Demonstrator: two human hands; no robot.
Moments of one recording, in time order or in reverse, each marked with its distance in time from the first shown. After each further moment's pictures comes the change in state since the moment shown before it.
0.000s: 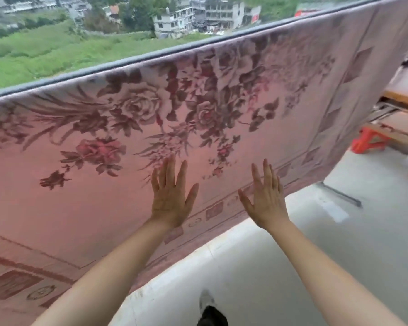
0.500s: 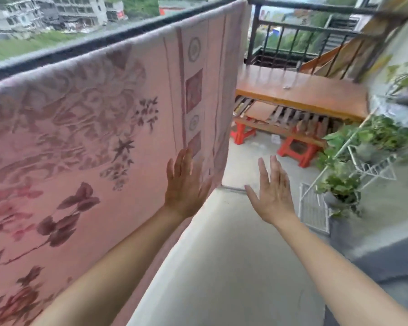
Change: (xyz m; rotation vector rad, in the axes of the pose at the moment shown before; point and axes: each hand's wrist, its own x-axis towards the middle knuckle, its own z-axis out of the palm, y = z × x) left_hand 0.316 0.359 0.140 -0.248 -0.059 0.597; right_hand 0.116 0.350 -0.138 -0.287 0.182 0.509
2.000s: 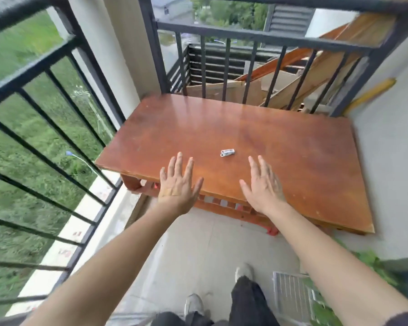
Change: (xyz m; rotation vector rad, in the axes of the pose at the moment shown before) left_hand 0.876 0.024 0.288 0.026 -0.411 0.031; right_hand 0.799 0.325 0.089 -0.037 -0.283 0.348
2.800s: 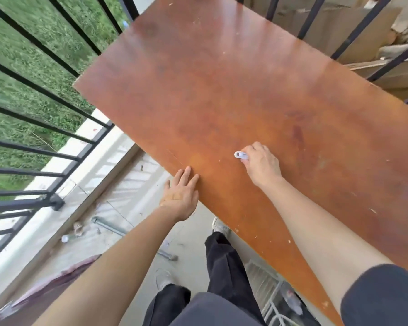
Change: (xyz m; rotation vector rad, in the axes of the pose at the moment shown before) left_hand -0.122 0.046 0.120 -0.214 -0.584 -0.422; right_hand 0.040 0.024 0.101 -0.045 -0.412 -0.389
